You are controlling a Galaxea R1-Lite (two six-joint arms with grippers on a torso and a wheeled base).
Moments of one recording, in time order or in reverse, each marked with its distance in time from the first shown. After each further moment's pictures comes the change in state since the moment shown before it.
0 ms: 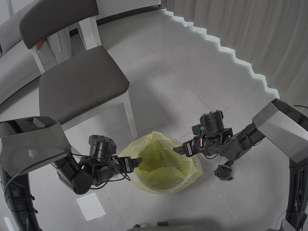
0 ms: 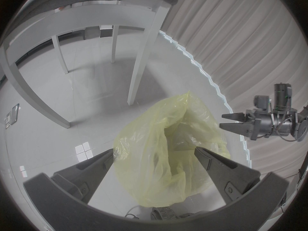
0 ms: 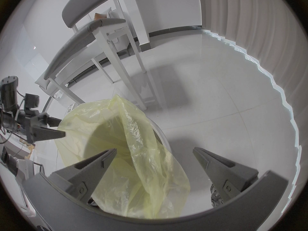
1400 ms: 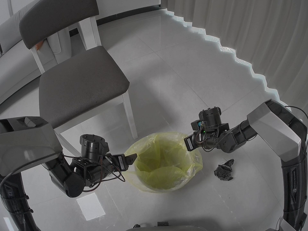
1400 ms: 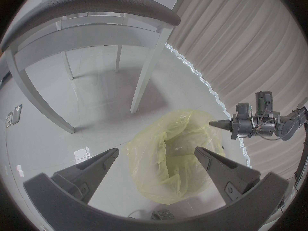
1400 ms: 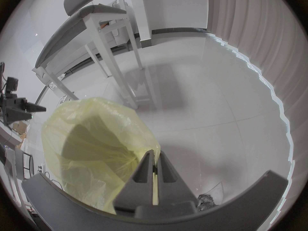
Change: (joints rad) left arm 0.019 -0.061 0.092 -0.104 0.020 -0.002; right arm -0.049 0.104 -0.182 0.079 -0.012 -0.121
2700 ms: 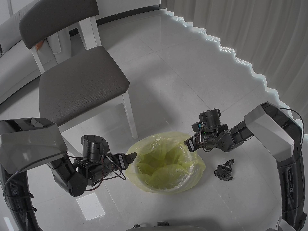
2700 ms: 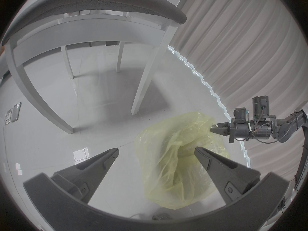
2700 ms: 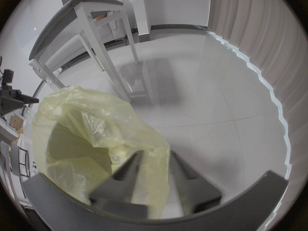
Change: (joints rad) left arm 0.018 0.055 -0.023 -0.048 -0.004 -0.007; right arm -0.031 0.067 -0.076 0.044 -0.005 -0.053
